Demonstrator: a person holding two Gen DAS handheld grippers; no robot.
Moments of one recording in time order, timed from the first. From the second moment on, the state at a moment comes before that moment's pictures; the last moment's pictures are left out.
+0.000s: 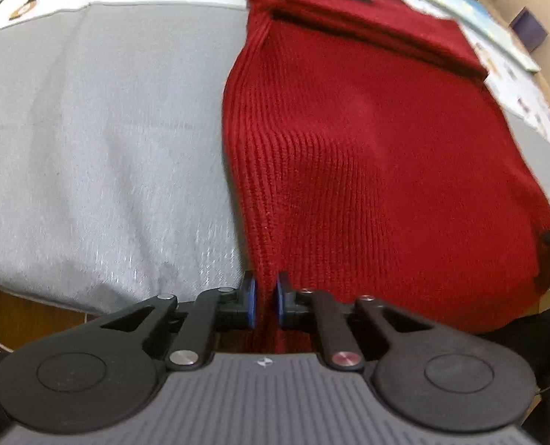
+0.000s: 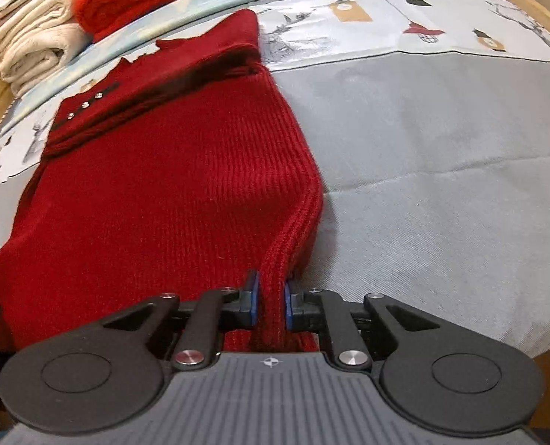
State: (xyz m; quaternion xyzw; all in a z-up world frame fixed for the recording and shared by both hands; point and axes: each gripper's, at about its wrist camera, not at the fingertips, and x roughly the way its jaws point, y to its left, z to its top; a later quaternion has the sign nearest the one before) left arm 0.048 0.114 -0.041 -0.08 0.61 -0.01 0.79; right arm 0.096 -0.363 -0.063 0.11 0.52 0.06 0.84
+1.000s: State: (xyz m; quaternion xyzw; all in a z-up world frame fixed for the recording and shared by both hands) left arm 0.064 0.106 -0.055 -0.07 0.62 -0.01 0.78; right arm 0.101 -0.343 -0.083 0.06 0.56 0.05 0.83
